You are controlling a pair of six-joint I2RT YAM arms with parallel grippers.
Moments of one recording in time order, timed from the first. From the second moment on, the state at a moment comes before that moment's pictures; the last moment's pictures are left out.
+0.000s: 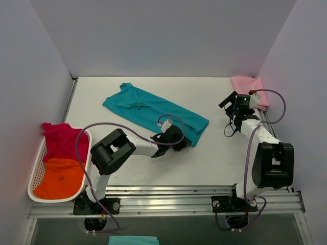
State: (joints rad) left arm -0.95 2.03 1.09 0.30 -0.15 -1.41; right arm -0.05 1.50 0.90 -0.01 0.18 0.72
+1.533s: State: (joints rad) left arm -0.97 0.41 0.33 -0.71 -0.58 -1.50; right arm 0.51 2.62 2.13 0.05 -0.09 0.64
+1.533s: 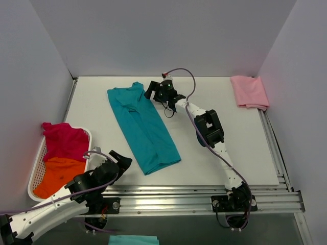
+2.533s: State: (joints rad) left arm -0.97 0.31 0.33 -0.87 -0.62 -1.51; right arm 0.54 2.66 2.08 0.15 -0.07 0.74
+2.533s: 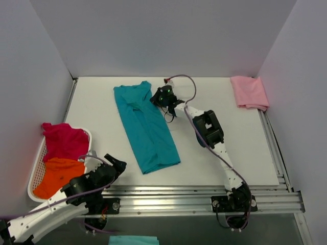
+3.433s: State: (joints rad) left arm -0.97 0.61 0.37 -0.67 -0.66 -1.45; right arm 0.34 2.49 1.79 0.21 0.03 0.75
